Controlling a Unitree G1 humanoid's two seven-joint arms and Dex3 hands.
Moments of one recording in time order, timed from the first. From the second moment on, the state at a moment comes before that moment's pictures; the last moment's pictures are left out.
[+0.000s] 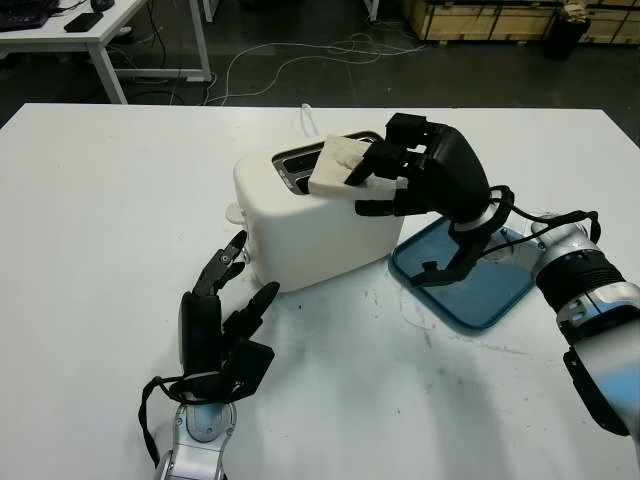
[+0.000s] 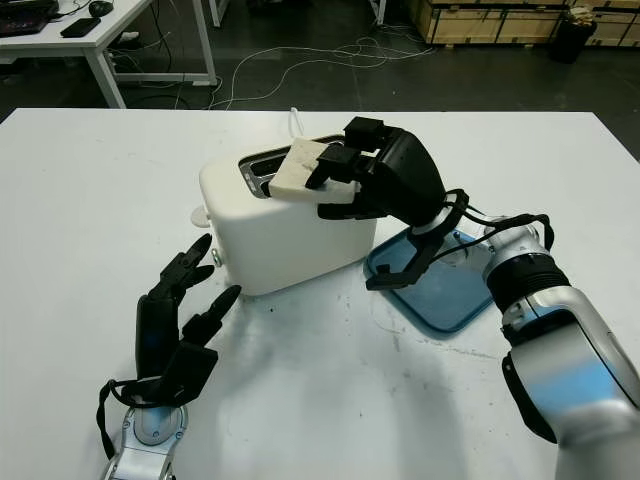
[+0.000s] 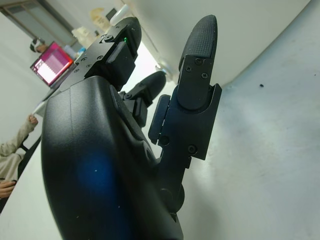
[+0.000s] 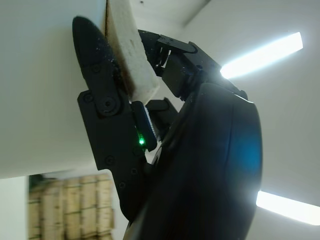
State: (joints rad) left arm 0.21 -0.04 -0.13 -0.12 0.39 -0.21 0.34; right arm -0.90 -0.56 0.51 0.88 -1.06 -0.83 -0.97
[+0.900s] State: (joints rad) left arm 0.20 -0.04 -0.13 -0.12 0.40 -0.20 0.34; right arm -0.91 -0.56 0.28 0.68 -0.31 -0.88 -0.29
